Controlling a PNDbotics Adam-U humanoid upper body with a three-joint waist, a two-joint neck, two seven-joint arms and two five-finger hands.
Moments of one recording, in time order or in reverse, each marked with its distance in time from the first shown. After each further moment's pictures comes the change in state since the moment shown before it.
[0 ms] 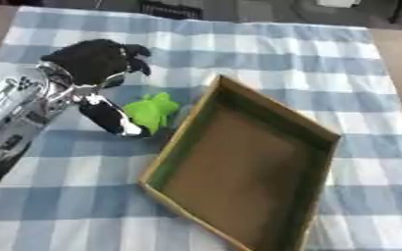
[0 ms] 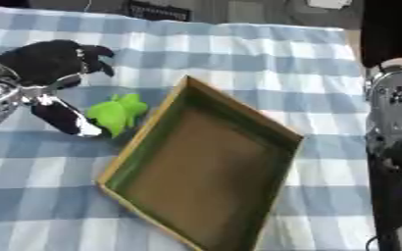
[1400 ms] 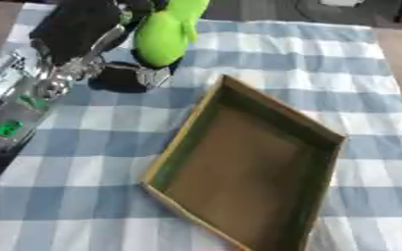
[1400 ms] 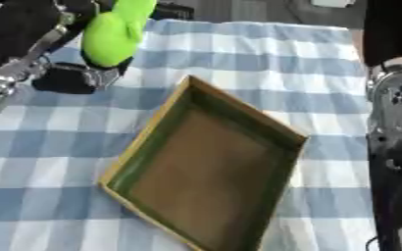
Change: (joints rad) left arm -0.109 0.034 0.012 -0.181 0.319 -0.150 0.644; right arm 0.001 0.007 0.002 0.000 -0.006 0.005 -0.001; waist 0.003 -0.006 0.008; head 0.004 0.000
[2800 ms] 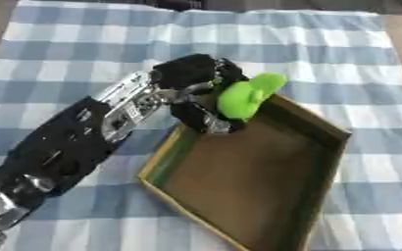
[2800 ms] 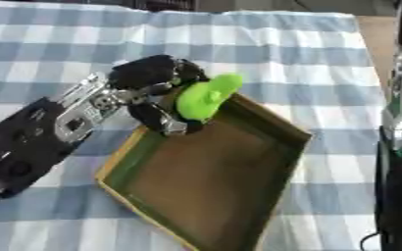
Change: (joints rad) left arm -0.025 -0.249 -0.116 0.446 -0.018 -0.348 -0.178; right arm -0.114 0.105 -0.009 0.000 -0.048 -0.005 -0.081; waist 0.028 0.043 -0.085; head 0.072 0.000
